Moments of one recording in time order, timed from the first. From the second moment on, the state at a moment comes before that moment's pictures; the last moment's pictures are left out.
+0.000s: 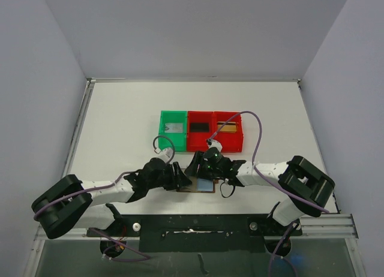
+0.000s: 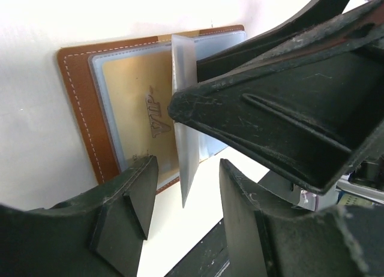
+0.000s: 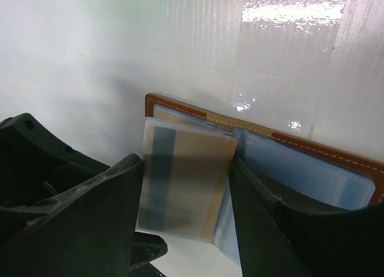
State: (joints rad) left arm -0.86 1.26 0.30 0.35 0.13 -1.01; right arm 0.90 1.53 0.62 0.15 0.02 0.99
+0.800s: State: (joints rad) left arm -0.94 1.52 0.54 0.46 0.28 -0.96; right arm 0.73 1.06 0.55 -0.15 0.09 0.96
